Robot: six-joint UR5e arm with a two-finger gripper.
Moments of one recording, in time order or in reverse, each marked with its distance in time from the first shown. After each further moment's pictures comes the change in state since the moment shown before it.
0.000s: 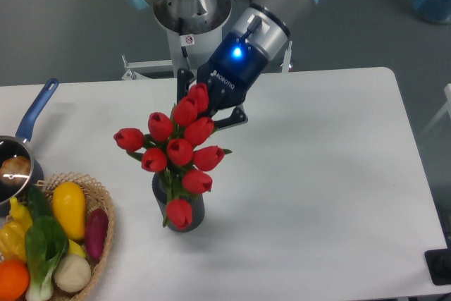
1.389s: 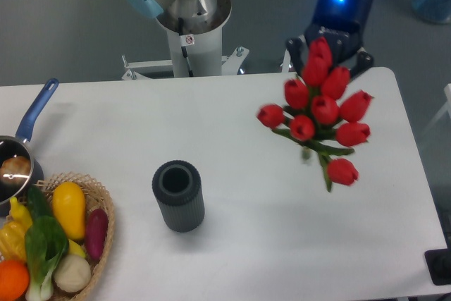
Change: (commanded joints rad) arm 0.261 -0.023 0.014 -0.006 0.382 0.242
